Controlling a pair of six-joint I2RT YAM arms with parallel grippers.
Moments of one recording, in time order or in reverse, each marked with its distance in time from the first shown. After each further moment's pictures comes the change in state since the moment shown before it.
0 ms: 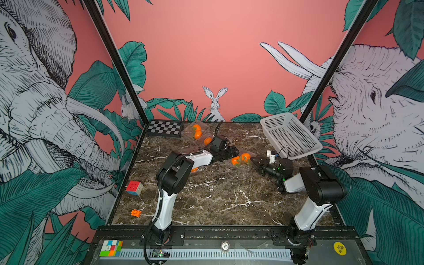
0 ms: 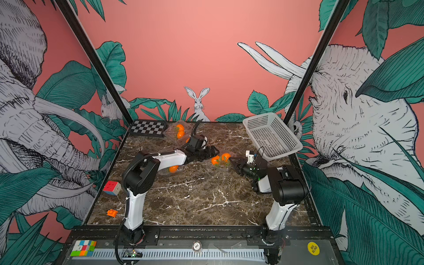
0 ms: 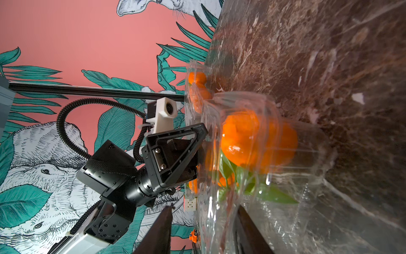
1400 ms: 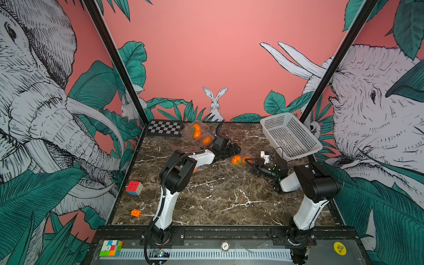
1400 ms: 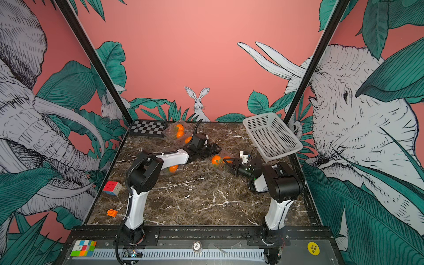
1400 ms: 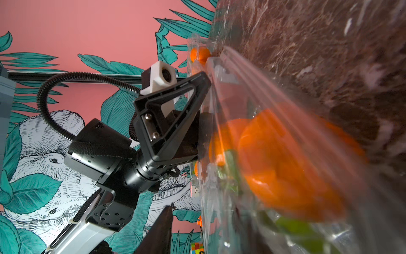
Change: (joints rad) left arm -0.016 0.062 0.073 0.044 -0.029 -0.064; right arm 0.077 0.052 0.026 0.058 -0.023 0.069
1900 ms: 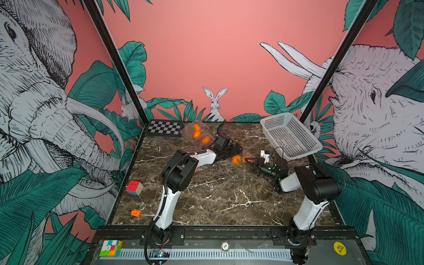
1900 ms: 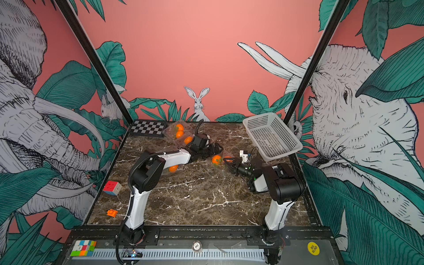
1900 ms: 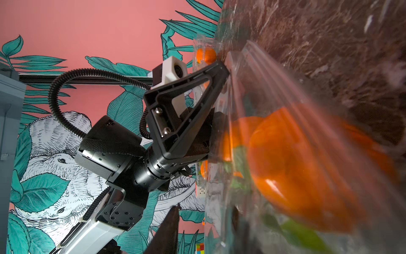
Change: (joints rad) left arm -0.009 0.019 0.026 -0.013 0.001 -0.005; right arm 0.007 -0.037 0.000 -0.013 0.019 0.042
